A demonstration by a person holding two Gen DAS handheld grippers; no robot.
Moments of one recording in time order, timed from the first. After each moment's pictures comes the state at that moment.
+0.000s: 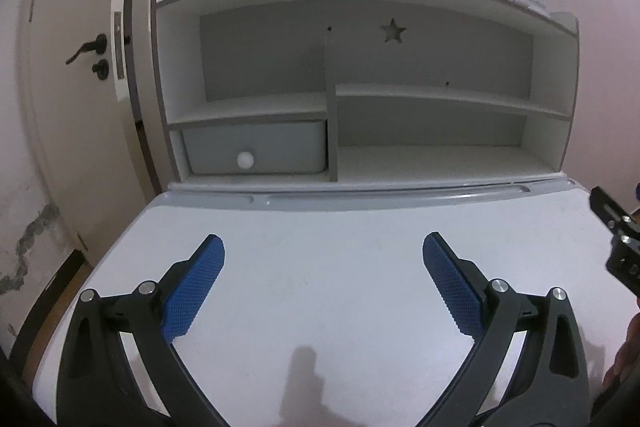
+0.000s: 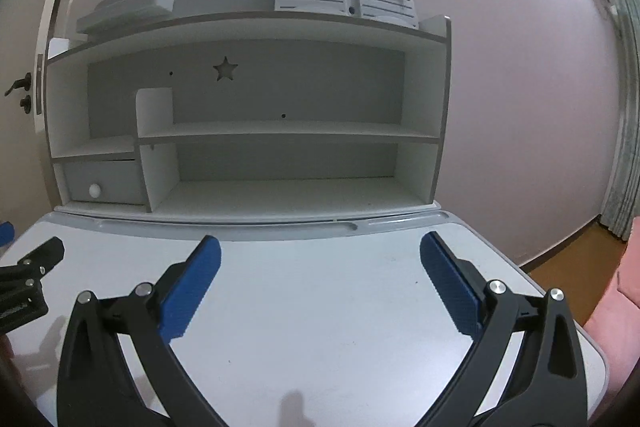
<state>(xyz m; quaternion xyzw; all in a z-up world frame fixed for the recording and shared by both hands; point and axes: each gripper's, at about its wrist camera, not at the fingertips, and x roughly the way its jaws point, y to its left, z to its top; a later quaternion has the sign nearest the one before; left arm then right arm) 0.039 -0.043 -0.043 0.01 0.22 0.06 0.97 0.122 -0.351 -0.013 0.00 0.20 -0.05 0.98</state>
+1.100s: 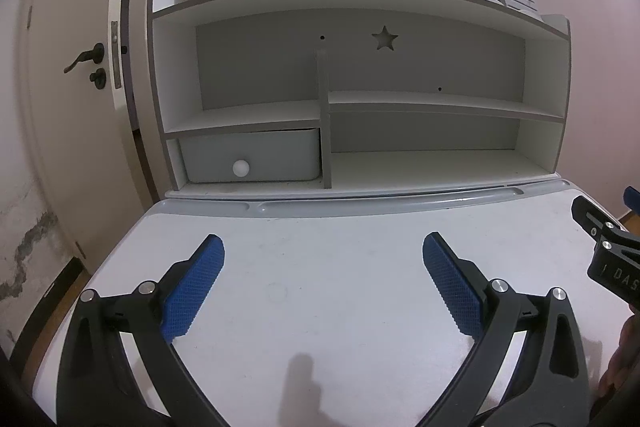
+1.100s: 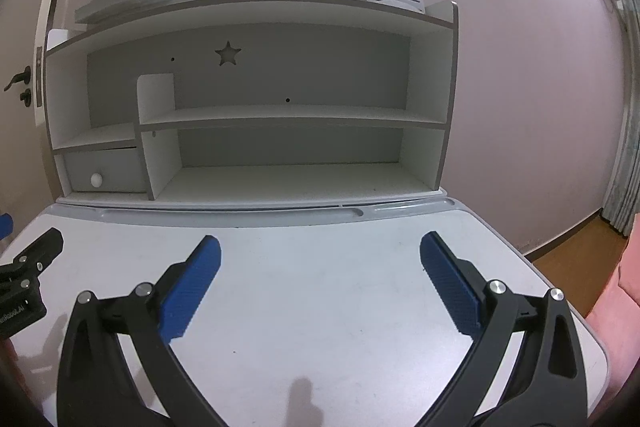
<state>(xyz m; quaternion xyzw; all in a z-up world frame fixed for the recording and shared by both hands) 0.035 -0.049 -0.041 0.02 0.21 0.05 0.98 0.128 -0.347 -0.013 0.00 0.22 -0.05 0.97</state>
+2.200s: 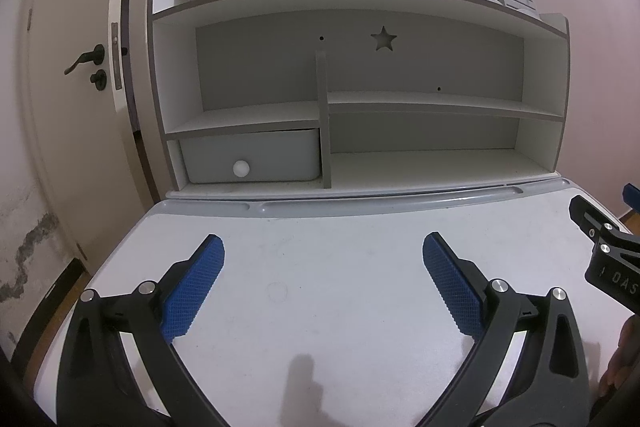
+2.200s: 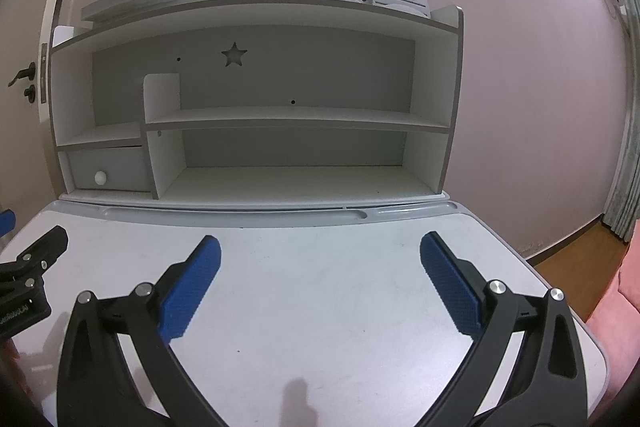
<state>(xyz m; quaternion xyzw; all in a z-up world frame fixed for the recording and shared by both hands) 0.034 -0.050 -0.041 0.02 0.22 0.05 0.97 0.127 -0.344 -0.012 -0.01 0.22 -0.05 0.97</state>
